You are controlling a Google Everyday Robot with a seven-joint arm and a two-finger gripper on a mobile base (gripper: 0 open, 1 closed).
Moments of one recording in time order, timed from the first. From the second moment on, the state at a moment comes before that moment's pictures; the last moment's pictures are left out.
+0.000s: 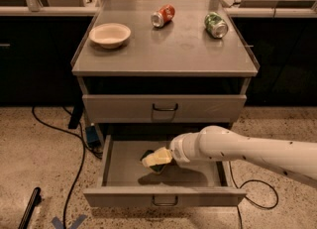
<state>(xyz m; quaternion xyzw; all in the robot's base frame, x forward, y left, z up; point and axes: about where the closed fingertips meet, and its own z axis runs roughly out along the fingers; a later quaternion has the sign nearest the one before) 0.558 -0.022 0.562 -0.30 0.87 0.23 0.31</state>
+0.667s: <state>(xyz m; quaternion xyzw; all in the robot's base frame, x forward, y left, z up) 0.568 -0.012 0.529 -0.31 0.87 0.21 0.32</state>
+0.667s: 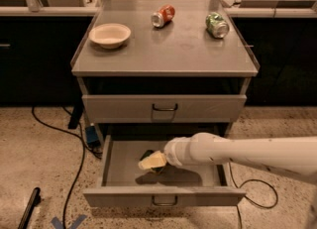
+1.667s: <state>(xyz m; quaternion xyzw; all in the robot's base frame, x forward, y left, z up) 0.581 0.014 0.450 -0.33 0.87 0.23 0.29</state>
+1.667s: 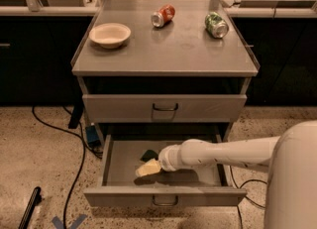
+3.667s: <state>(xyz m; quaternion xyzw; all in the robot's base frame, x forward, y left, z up) 0.617 -0.027 0.373 -0.32 0.89 0.14 0.31</state>
